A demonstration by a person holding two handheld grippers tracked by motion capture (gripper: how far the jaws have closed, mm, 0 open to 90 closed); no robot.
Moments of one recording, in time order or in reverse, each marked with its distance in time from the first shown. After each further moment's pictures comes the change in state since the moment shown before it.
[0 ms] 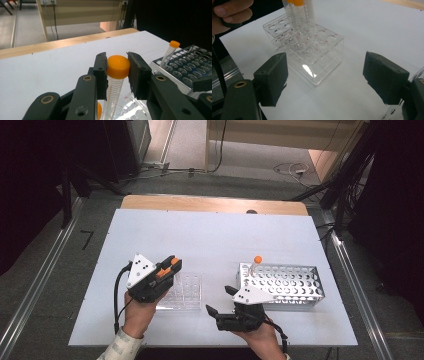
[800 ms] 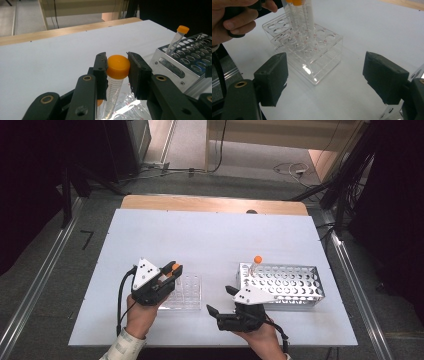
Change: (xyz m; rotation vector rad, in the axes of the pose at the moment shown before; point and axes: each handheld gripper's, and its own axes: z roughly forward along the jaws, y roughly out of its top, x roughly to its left) left arm 0.000 -0.017 0.009 0.060 0.011 -0.004; right arm -0.001 -0.001 -0.001 0.002 -0.005 -0.006
